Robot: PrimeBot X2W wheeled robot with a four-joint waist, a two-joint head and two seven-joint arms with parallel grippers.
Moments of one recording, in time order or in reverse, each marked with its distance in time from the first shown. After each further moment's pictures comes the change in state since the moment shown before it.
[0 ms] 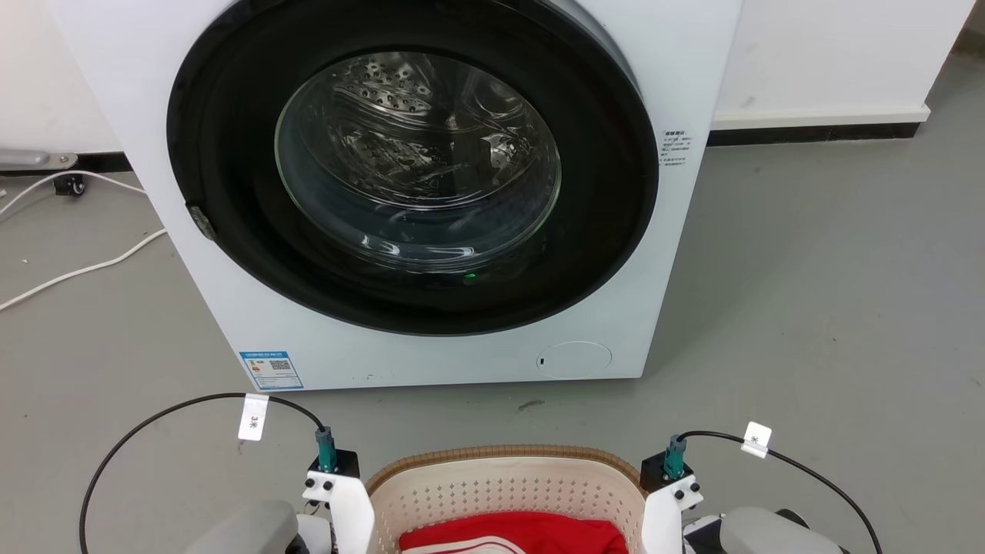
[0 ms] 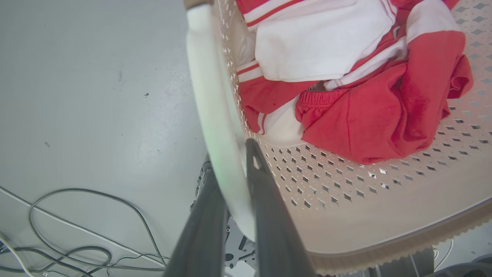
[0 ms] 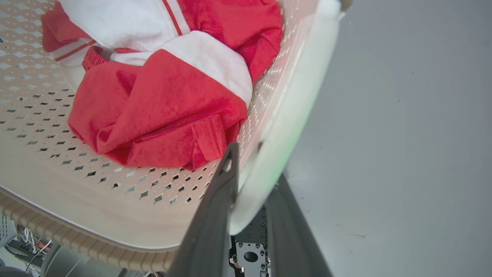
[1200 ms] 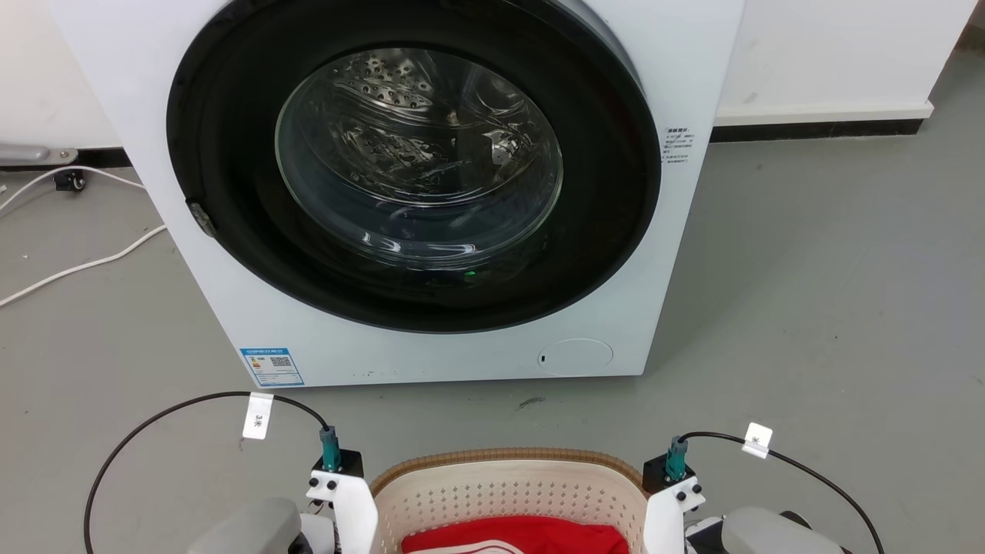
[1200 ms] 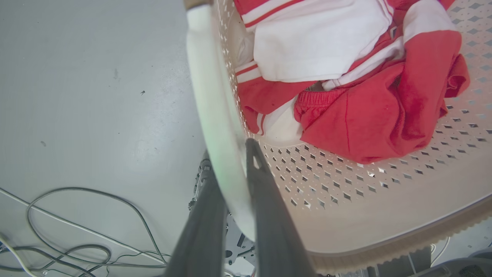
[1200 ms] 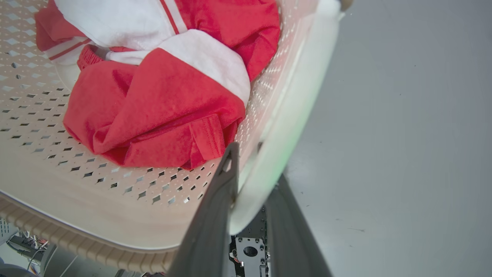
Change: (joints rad) left arm -0.011 0.000 -0.035 -0.006 -0.034 0.000 0.007; right arm 0.000 -0.001 0.000 0.007 0.000 0.000 0.018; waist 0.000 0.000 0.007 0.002
